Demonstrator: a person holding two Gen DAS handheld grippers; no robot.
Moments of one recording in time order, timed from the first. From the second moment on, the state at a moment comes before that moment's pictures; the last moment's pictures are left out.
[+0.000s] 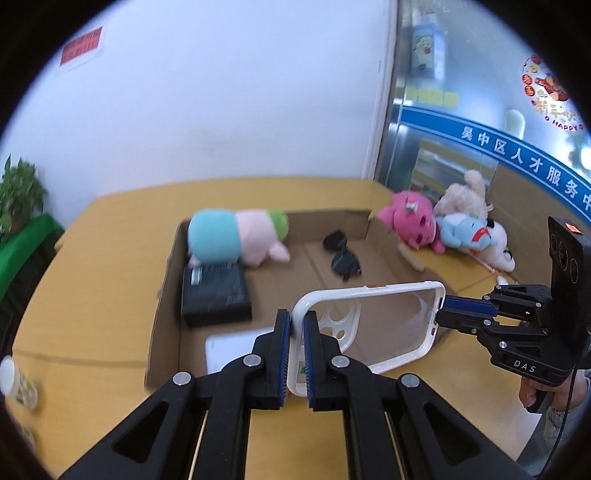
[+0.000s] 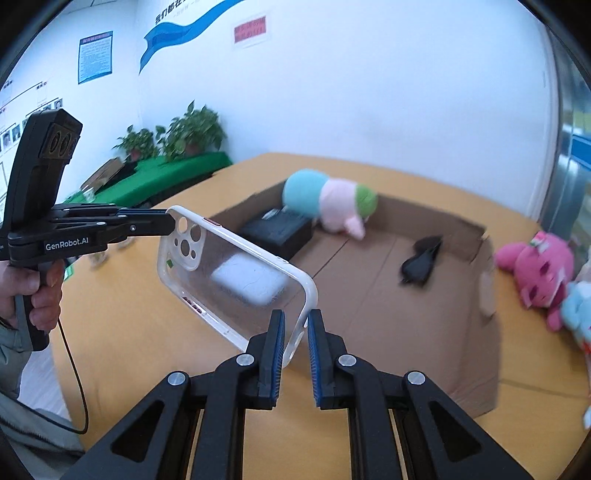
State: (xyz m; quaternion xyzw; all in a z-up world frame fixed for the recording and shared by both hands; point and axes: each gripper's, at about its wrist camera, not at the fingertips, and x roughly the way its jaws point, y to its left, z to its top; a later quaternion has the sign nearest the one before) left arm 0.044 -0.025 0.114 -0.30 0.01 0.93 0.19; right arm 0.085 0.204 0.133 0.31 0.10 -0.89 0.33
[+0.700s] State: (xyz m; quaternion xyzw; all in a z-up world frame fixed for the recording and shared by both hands) left arm -0.113 -0.002 0.083 -0.37 -0.02 0.91 0.18; right arm -0.088 0.202 0.143 0.34 0.07 -0.89 0.29
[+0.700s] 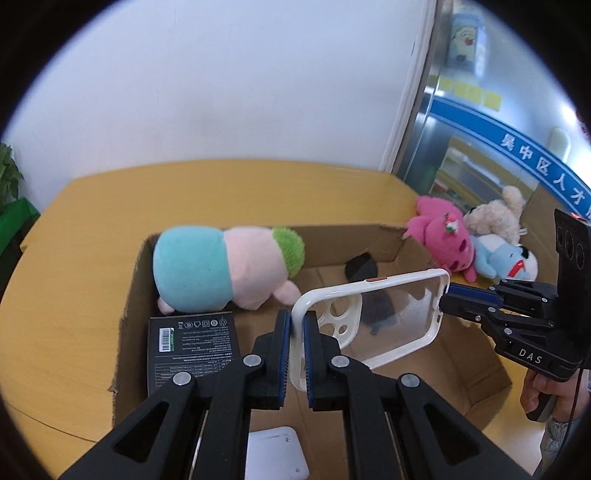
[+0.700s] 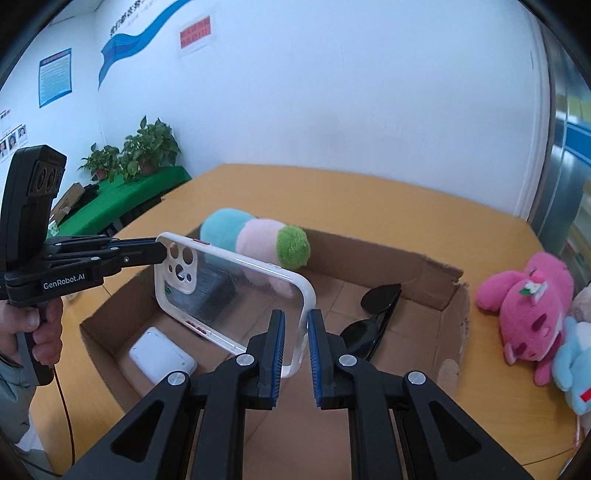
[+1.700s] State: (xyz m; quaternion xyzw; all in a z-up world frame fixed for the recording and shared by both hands) left arm -0.115 -0.003 0.070 -0.42 -0.02 0.89 0.15; right arm -0.129 0.207 0.080 0.48 0.03 -0.85 0.23
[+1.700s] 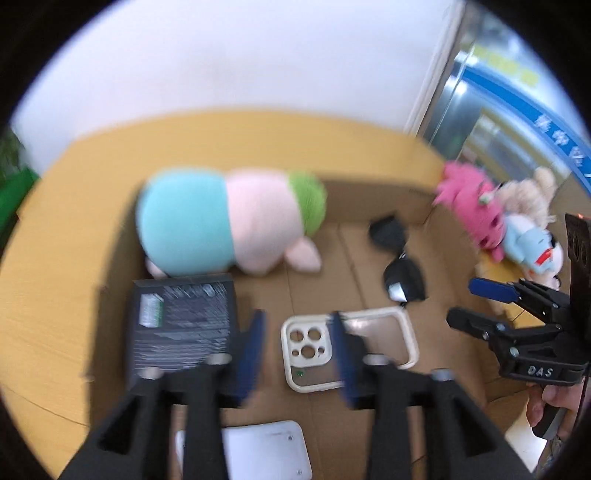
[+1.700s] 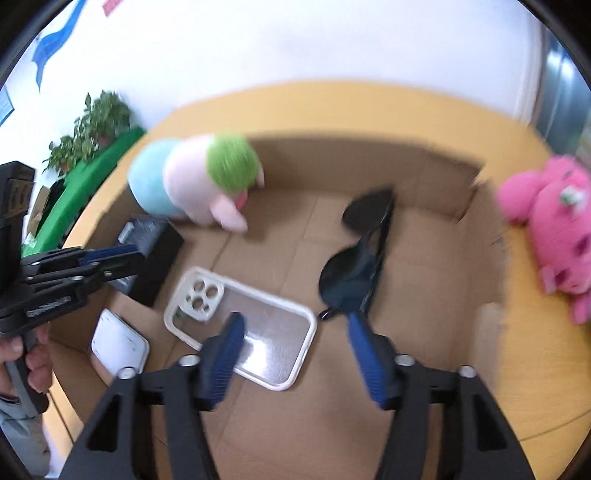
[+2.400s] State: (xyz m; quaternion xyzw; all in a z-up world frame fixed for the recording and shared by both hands) left arm 0.016 -0.020 0.029 -0.25 0.02 0.97 0.04; right arm 0.047 0.203 0.061 0.25 0.02 -0.96 0.14
